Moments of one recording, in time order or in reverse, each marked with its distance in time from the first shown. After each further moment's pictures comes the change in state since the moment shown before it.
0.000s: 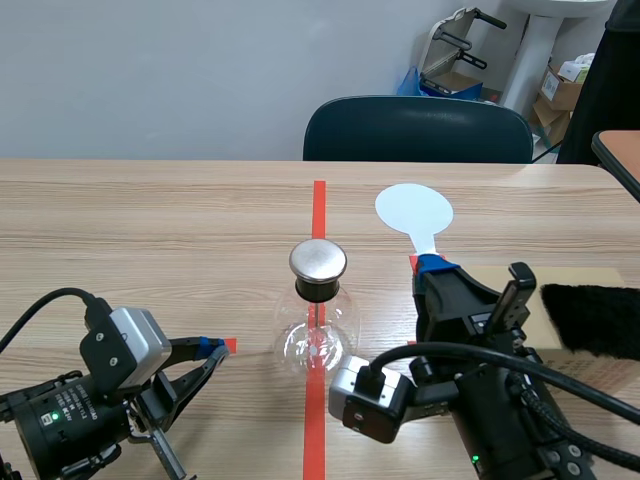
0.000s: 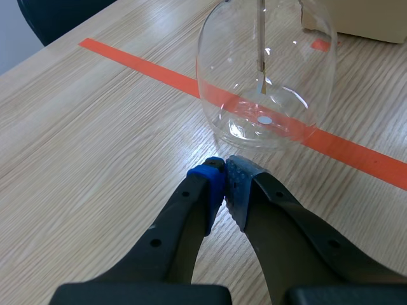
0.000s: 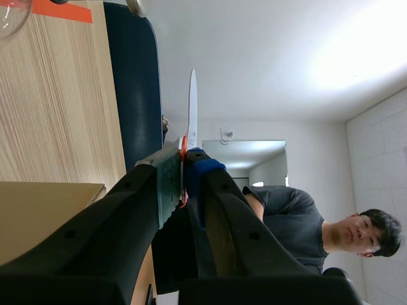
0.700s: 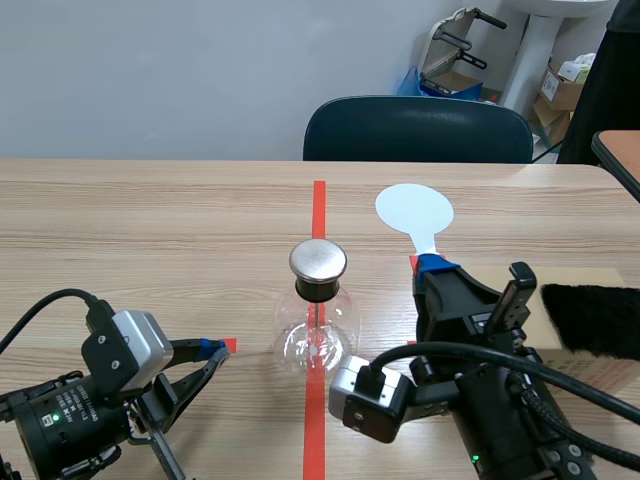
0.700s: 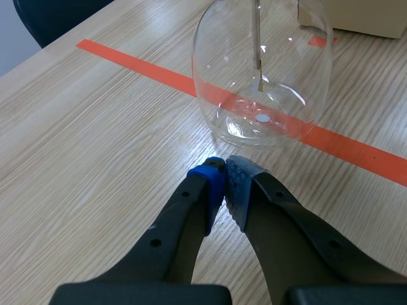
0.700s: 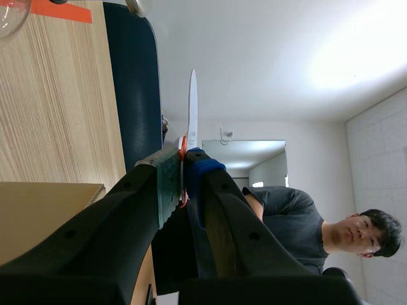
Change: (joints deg) left arm 0.0 0.0 0.0 0.0 1.3 0.0 0.0; right arm 0.0 0.0 0.0 0.0 0.0 0.0 0.0
